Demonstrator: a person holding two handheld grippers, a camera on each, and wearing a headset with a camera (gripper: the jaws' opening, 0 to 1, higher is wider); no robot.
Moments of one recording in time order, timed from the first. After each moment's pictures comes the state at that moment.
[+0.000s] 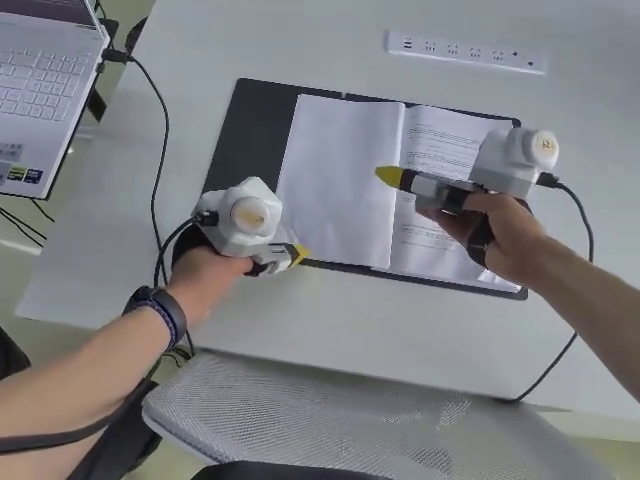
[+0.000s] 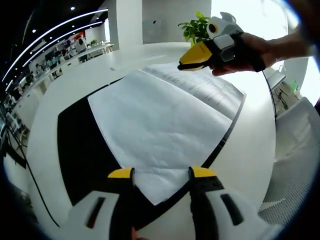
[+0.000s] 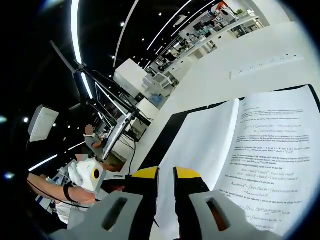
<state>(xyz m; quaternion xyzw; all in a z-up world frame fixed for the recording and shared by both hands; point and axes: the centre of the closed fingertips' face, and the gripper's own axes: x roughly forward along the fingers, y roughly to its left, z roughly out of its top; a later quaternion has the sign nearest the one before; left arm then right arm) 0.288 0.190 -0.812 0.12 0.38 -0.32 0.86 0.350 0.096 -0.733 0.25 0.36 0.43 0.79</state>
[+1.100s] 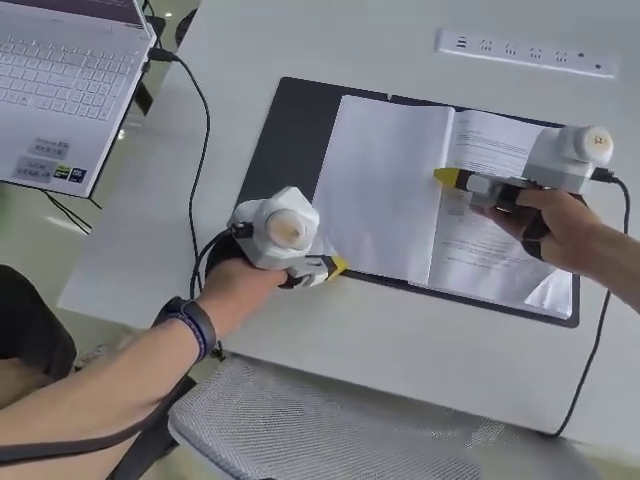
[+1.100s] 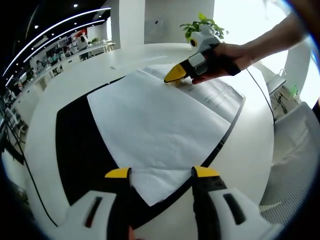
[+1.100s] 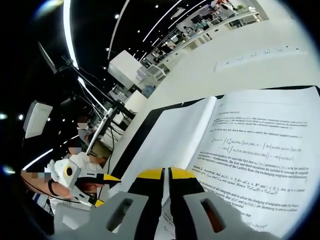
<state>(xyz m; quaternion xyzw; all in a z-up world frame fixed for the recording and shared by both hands) 0.291 0.191 -0.818 0.10 0.38 -0.32 0.86 0.408 0.074 -0.793 0.22 0.39 0.43 0.78</state>
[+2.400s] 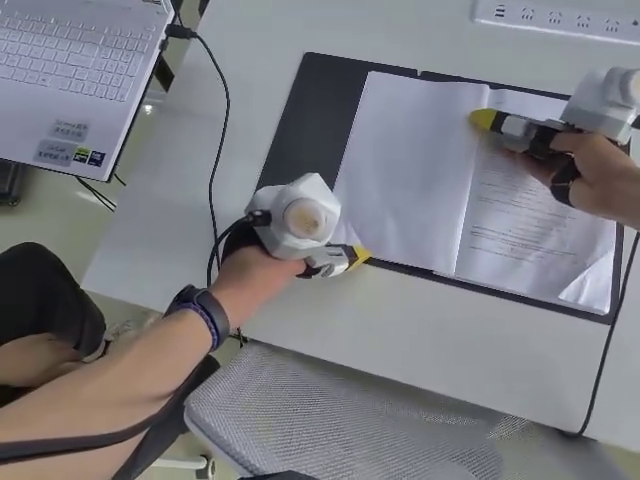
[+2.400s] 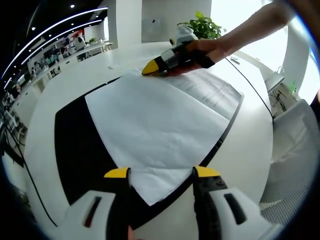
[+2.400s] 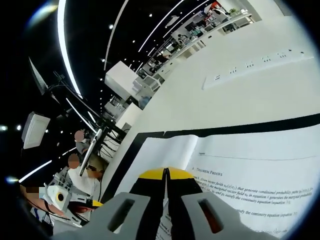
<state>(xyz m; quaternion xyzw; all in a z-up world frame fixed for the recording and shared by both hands) 0.290 0.189 -0.819 0.11 0.38 -0.33 0.86 0.497 0.073 -0.805 0.26 0.37 0.40 0.80</state>
